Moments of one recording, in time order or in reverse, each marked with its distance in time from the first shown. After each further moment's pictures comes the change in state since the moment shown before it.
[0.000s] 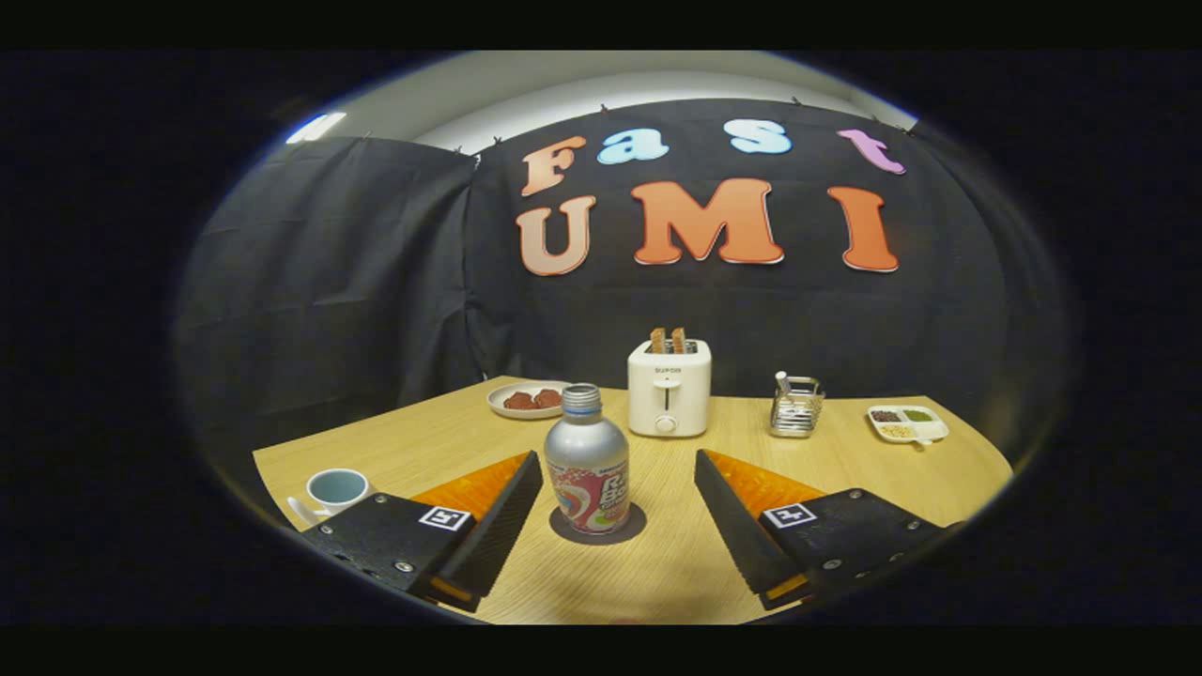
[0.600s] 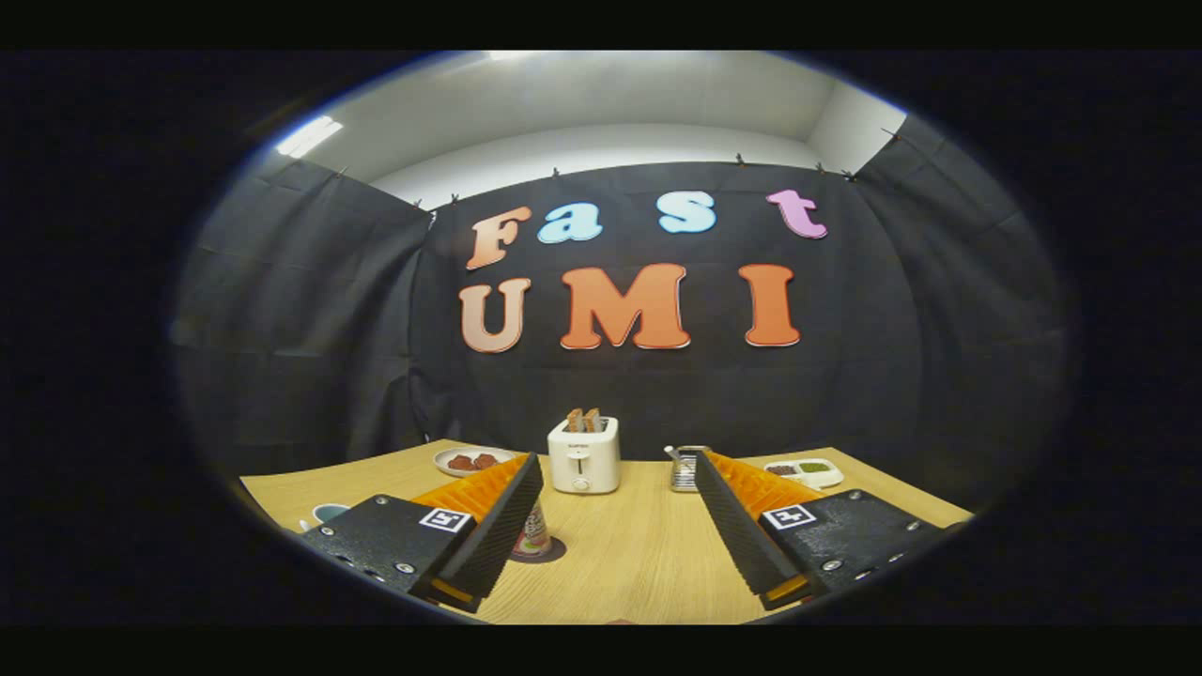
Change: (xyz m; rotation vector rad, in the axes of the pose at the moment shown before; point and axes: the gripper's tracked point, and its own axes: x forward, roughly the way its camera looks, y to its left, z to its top) arm -0.087 -0.072 0.074 0.001 -0.228 -0.221
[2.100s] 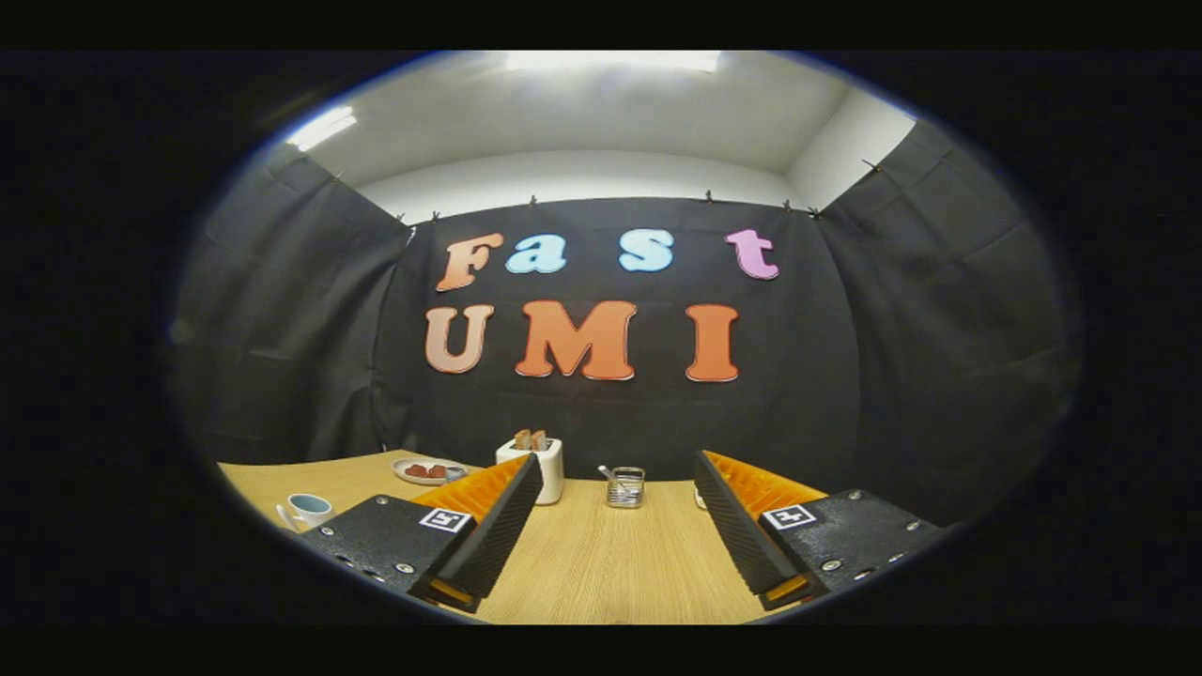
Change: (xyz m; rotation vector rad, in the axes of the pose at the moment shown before) arm -0.048 -0.040 0.026 -0.053 -0.108 -0.100
